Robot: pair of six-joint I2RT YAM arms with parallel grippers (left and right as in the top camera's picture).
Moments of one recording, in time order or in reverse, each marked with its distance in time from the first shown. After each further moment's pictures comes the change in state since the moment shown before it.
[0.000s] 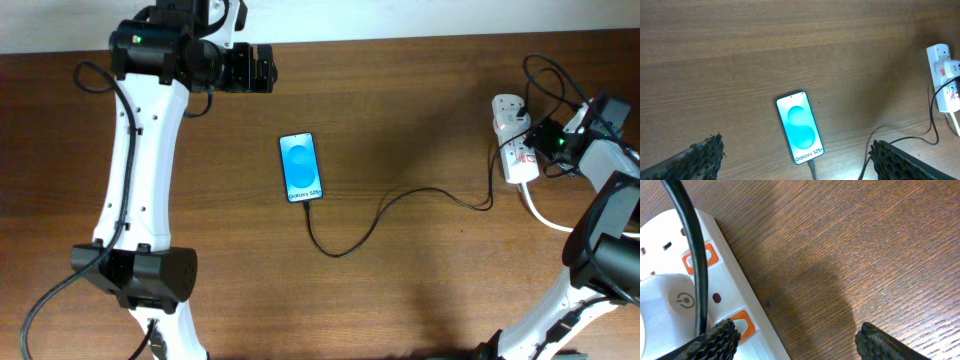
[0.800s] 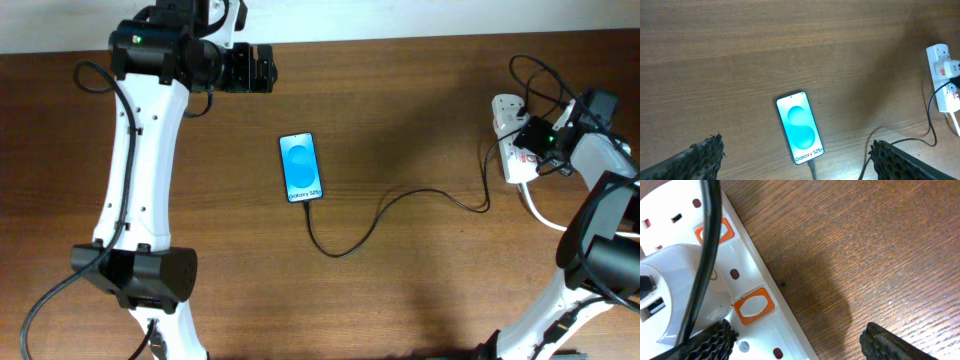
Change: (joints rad) left arm 0.000 0.000 0.000 0.000 0.000 0.000; right arm 0.056 -0.014 0.019 -0.086 0.076 -0.008
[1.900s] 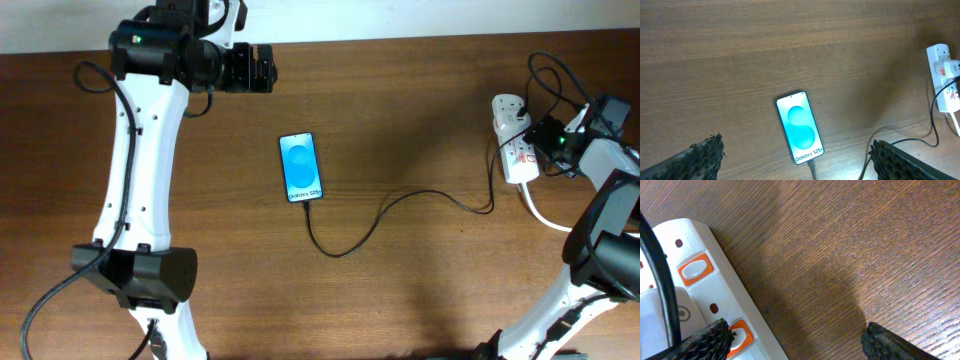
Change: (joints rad) left arm 0.000 0.000 0.000 0.000 0.000 0.000; right arm -0.059 0.031 -0.005 0.084 -0.080 0.077
